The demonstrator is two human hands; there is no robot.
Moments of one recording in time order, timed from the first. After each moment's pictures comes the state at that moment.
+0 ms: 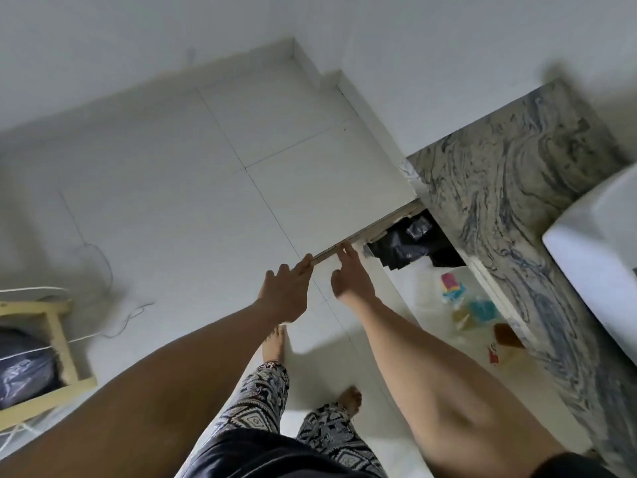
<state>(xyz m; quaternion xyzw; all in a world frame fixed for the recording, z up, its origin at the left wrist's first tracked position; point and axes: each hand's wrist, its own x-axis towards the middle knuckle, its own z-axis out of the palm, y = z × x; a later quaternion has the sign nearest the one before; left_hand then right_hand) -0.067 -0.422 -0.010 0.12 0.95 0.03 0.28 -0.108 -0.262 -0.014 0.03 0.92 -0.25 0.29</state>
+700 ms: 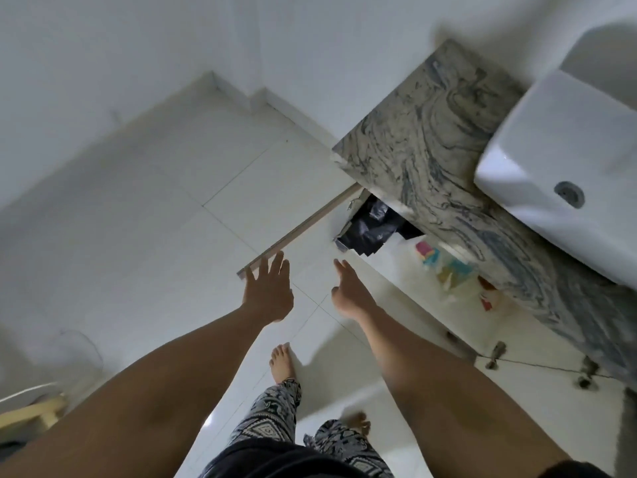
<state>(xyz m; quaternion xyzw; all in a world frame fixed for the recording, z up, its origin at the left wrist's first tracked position) -0.090 -0.400 -0.001 0.16 0.95 -0.02 0.28 -0.061 -0.203 -0.015 0.15 0.88 -0.33 0.30</state>
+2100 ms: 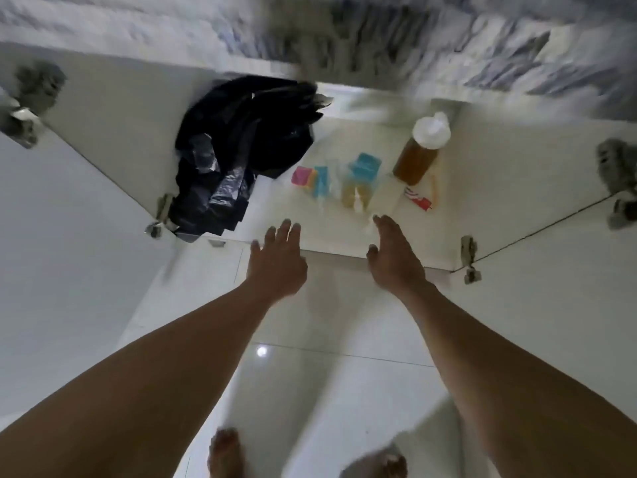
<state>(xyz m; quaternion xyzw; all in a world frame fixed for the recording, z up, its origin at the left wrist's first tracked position) -0.044 -0.013 -0.330 0.39 0.90 0.00 0.20 0.097 0.156 -0.340 0.37 0.89 -0.28 0.01</state>
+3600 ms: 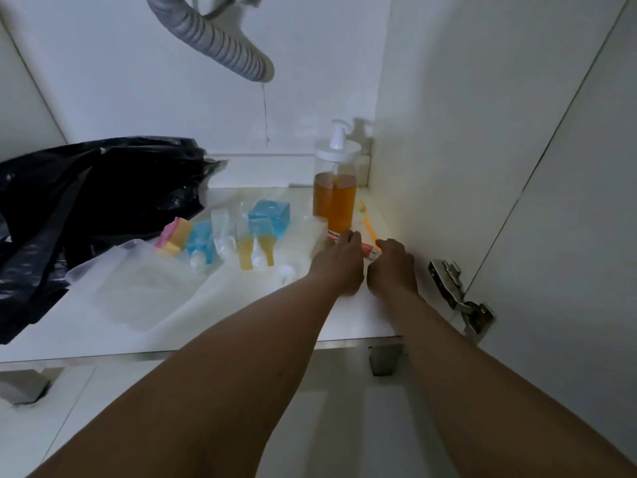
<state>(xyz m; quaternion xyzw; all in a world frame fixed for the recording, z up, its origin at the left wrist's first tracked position) 0.017 0.325 -0.551 0.57 0.81 0.12 0.06 0.103 0.389 -0.572 0.52 0.80 -0.19 -0.23</state>
